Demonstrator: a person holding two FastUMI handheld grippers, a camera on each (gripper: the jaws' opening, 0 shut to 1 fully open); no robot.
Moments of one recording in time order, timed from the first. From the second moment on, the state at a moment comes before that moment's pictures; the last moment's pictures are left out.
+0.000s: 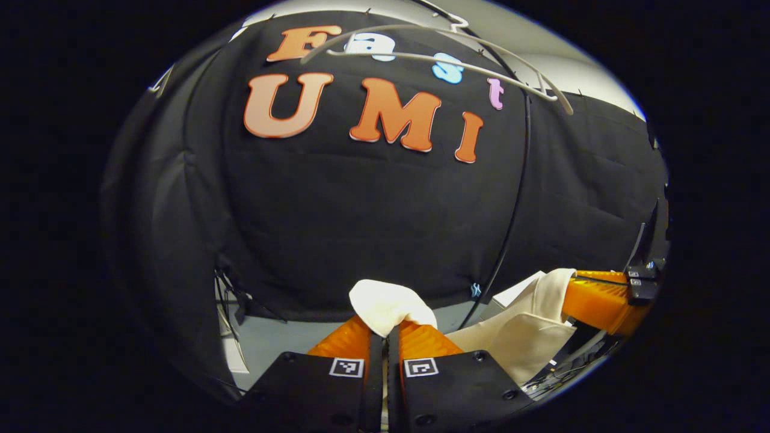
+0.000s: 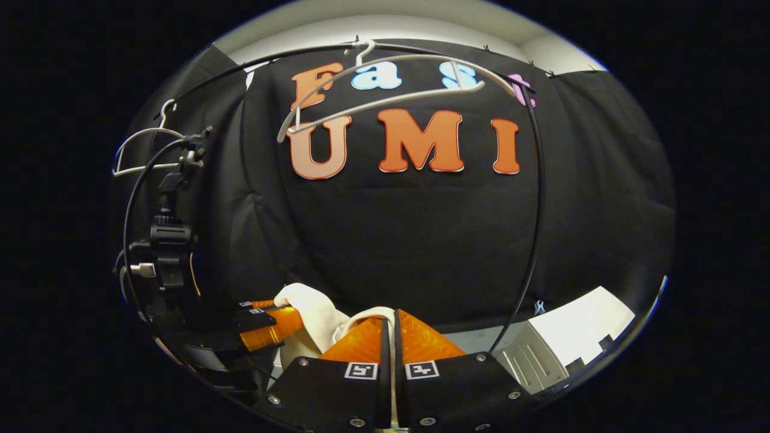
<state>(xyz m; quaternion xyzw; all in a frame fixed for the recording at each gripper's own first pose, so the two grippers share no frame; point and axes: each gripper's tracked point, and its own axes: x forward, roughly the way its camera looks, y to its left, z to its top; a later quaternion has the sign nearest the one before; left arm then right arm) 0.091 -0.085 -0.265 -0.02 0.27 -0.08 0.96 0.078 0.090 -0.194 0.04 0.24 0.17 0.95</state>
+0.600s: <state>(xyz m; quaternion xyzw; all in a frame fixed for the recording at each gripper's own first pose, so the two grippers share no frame) 0.027 -0.063 -0.421 -0.01 0.48 -0.06 0.88 0.020 0.073 -0.388 0.03 0.45 0.13 0.88</state>
